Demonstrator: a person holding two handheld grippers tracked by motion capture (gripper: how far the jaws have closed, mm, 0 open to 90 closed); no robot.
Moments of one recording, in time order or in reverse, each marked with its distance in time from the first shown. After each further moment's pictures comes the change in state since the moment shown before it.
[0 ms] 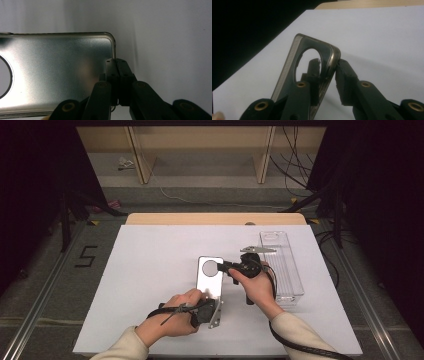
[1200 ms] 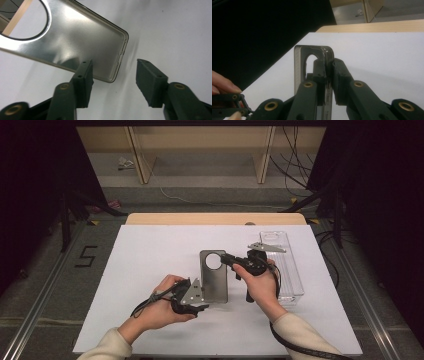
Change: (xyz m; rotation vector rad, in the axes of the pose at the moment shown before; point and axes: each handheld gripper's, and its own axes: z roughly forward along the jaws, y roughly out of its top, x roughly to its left) left arm 0.018 -0.048 -0.024 -0.355 0.043 -0.435; right arm 0.012 0.012 -0.021 -0.150 -0.008 -0.001
